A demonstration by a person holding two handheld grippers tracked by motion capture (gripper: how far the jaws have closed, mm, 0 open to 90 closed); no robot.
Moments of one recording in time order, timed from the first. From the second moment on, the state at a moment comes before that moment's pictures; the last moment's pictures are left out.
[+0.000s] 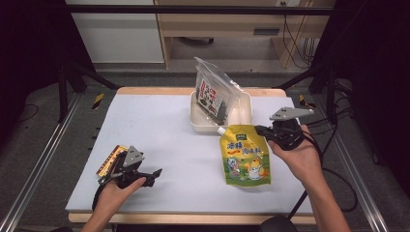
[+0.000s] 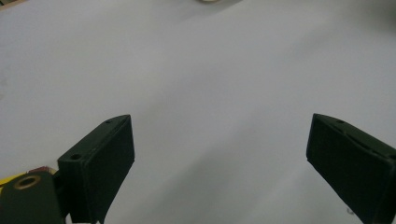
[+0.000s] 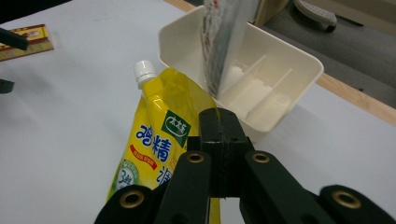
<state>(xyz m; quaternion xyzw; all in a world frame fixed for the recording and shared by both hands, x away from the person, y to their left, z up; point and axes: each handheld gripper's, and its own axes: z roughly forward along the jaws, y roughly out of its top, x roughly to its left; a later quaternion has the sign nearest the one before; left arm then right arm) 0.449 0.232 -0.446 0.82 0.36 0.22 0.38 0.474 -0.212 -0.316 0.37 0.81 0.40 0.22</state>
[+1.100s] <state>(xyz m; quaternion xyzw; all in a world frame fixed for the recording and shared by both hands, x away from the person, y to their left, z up) 0.459 0.196 -0.339 0.90 0.19 0.16 0.36 0.462 -0.094 -0.287 0.18 0.88 0.38 0.23</state>
